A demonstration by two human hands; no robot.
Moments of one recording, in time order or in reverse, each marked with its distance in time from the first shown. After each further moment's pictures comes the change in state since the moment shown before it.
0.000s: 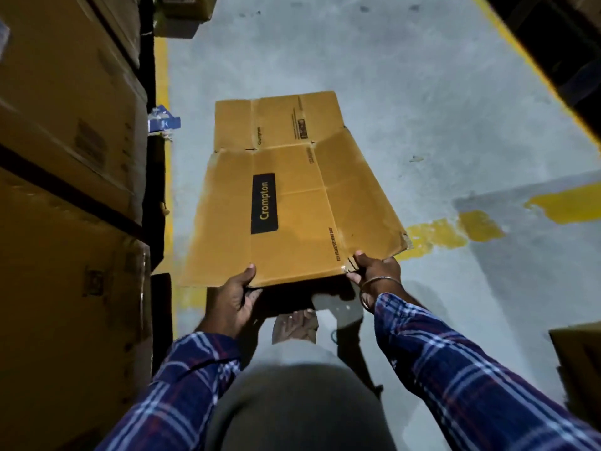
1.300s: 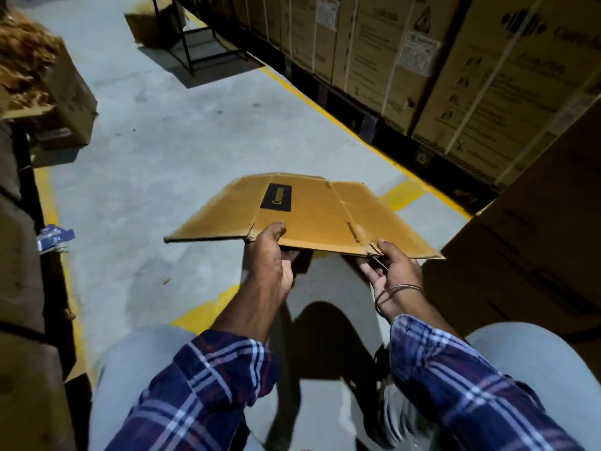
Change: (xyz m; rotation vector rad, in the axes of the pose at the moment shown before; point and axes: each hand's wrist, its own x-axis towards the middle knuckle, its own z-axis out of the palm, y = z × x) left_hand -0.282 -0.111 0.246 0.084 -0.485 0.171; right_hand -0.198 -0.170 -0.248 0.636 0.049 -0.289
